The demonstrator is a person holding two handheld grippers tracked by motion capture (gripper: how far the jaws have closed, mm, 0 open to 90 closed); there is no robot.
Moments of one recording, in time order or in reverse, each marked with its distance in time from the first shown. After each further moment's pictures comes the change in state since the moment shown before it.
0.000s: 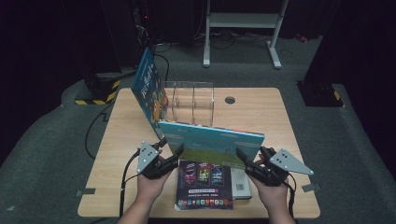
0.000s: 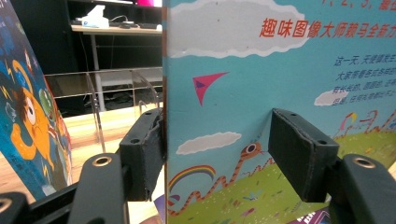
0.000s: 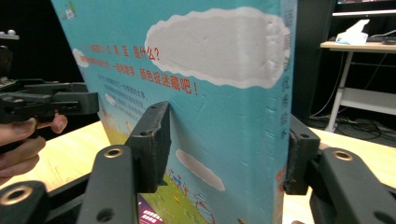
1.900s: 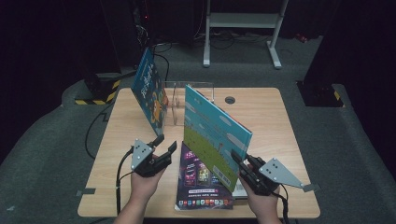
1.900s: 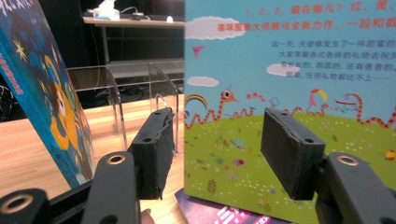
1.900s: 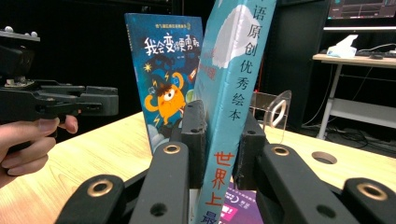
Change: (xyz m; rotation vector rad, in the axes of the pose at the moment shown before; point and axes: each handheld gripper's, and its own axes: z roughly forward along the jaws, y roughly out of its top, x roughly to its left) left arm 0.014 0.006 -0.007 0.047 0.022 -0.005; right arm 0.041 0.002 0.002 -0.034 -0.043 -0.029
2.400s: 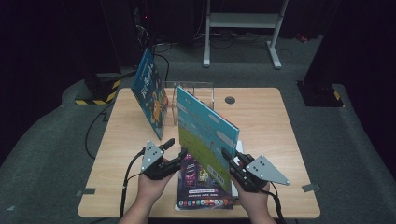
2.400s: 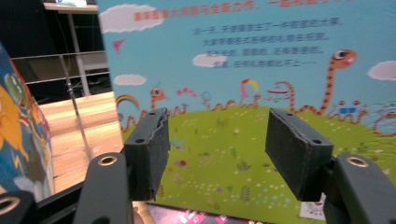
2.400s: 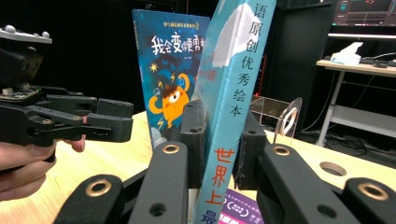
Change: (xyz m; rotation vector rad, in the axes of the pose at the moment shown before) left arm -0.020 -0.003 0.010 0.040 -0.093 0.032; right arm 0.015 0.000 0.020 -0.003 0.000 -0.044
